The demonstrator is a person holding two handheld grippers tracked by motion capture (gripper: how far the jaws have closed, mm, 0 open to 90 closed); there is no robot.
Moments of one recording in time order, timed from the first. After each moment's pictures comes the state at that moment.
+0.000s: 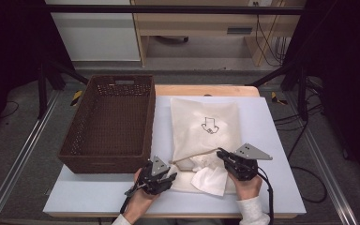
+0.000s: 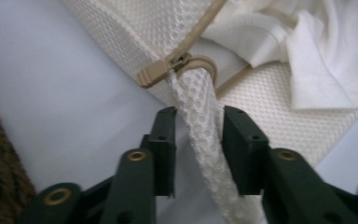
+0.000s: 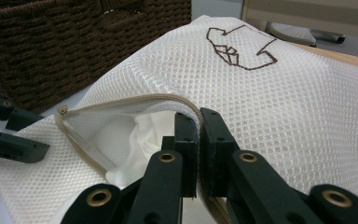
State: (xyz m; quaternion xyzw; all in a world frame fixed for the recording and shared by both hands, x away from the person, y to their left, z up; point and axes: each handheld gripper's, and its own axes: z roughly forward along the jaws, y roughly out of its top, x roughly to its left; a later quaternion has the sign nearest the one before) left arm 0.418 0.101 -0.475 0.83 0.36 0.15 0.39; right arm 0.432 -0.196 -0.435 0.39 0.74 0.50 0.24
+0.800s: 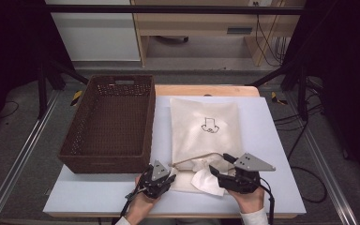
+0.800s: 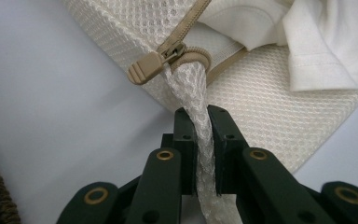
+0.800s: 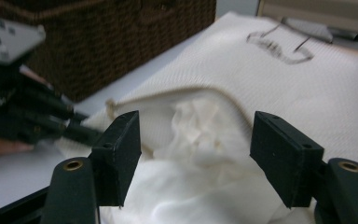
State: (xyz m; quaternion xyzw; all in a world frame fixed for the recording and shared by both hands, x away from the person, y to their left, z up) left arm 0.413 0.101 -0.488 0.83 0.35 0.15 0.40; right arm 0.393 -0.186 -0.419 0.37 0.76 0.49 0.22
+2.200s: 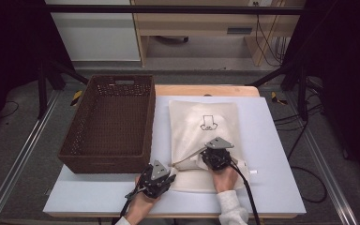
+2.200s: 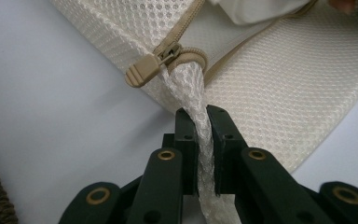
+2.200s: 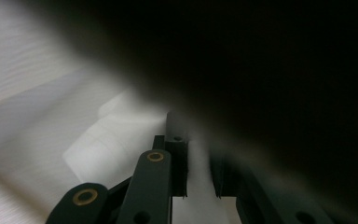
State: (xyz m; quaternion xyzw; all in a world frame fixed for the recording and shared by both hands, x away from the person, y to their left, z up) left arm 0.415 0.102 -0.488 0.83 0.35 0.14 0.40; right arm 0.485 -0.133 -0.475 0.43 0.77 0.39 0.27
